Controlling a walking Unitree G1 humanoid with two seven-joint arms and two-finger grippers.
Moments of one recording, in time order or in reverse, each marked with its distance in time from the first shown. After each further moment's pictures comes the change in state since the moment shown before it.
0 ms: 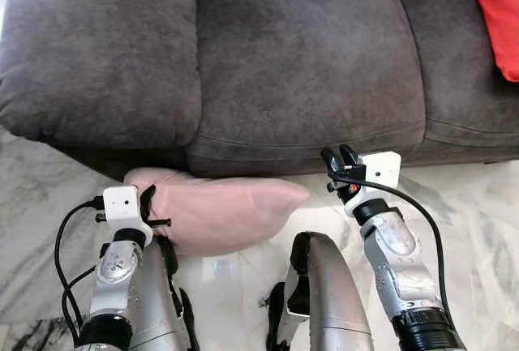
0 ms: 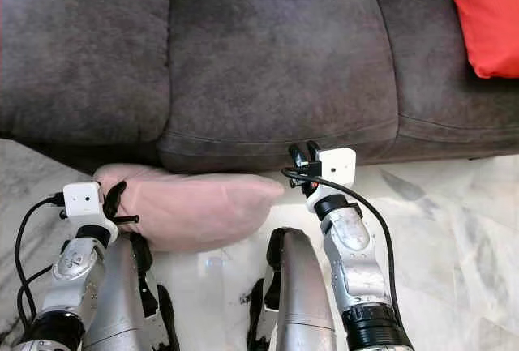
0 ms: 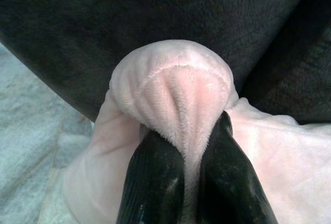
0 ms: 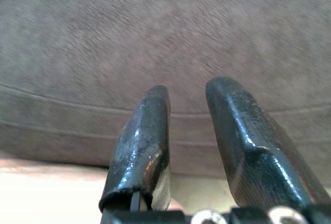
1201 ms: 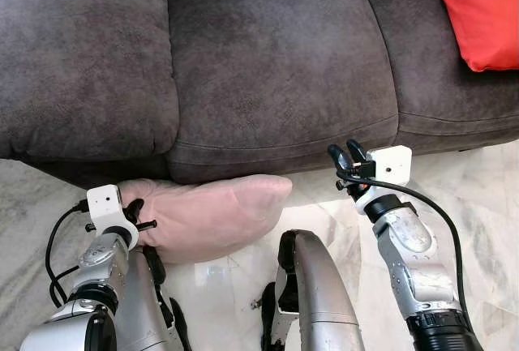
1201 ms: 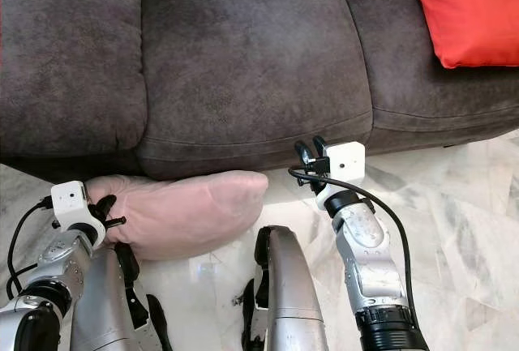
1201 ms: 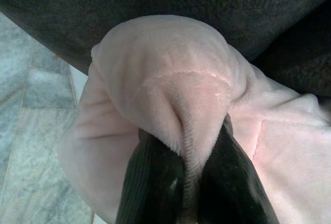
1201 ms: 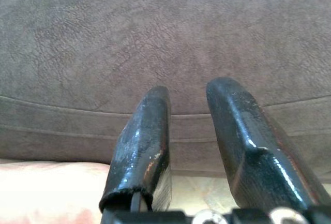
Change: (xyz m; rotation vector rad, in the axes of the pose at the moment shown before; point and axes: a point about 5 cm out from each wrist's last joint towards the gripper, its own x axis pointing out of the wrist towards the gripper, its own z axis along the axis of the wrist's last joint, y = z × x) left arm 0.020 0.034 -0.021 -0.152 0.287 0.070; right arm -0.006 -0.011 0.013 -0.055 0.008 0.032
